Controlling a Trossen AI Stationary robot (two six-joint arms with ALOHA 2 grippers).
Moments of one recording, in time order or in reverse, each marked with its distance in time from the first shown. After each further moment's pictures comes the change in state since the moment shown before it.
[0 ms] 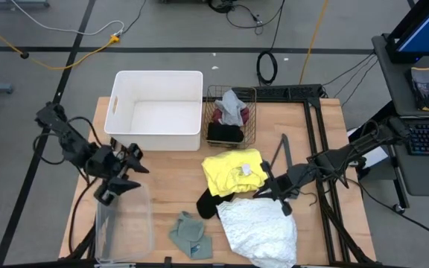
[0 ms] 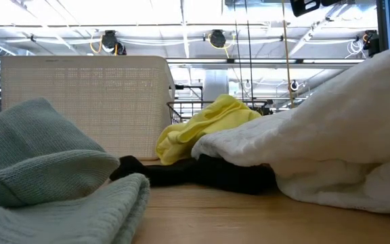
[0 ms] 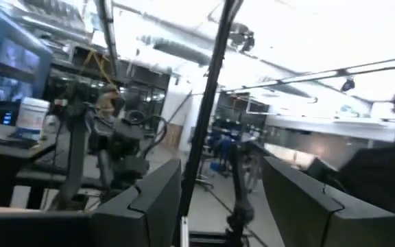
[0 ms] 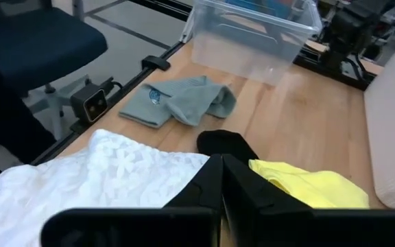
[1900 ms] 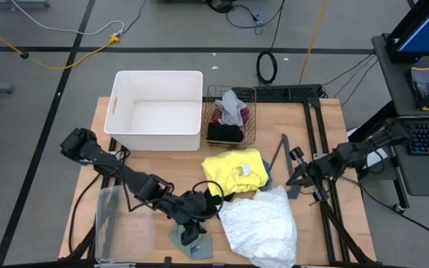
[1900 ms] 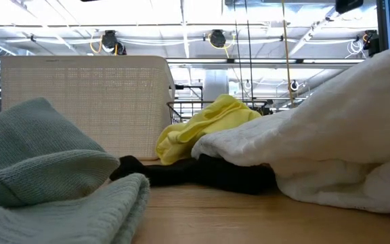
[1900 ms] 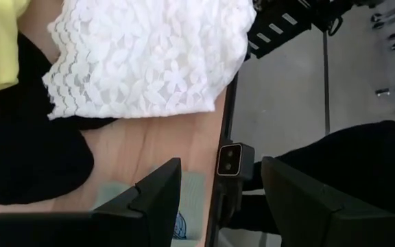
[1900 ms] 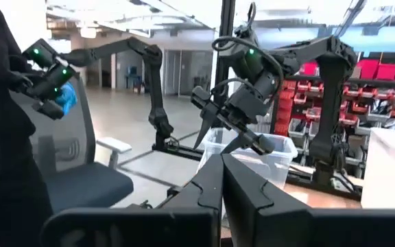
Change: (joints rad) left arm 0.202 0.955 0.774 -0.945 0.390 -0.767; right arm -0.009 -0.699 -0.444 0.359 -0.109 0.087
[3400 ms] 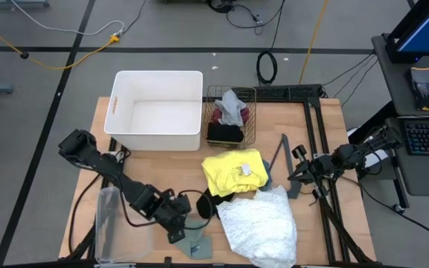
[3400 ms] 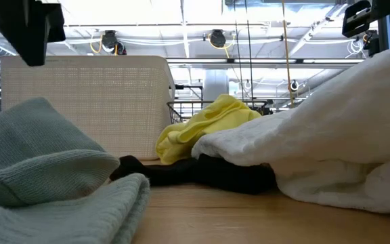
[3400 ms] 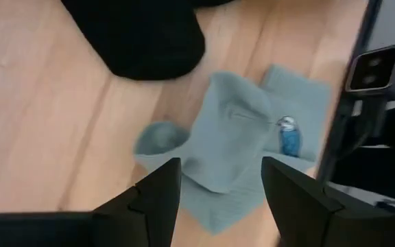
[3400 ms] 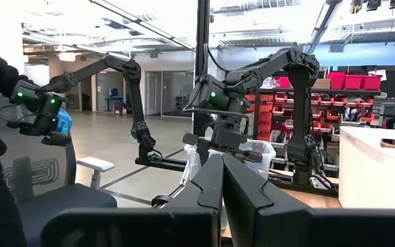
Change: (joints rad) left arm -0.091 0.000 -0.124 -0.274 -0.094 -0.103; right arm 0.000 -0.211 -0.166 0.028 0.083 0.023
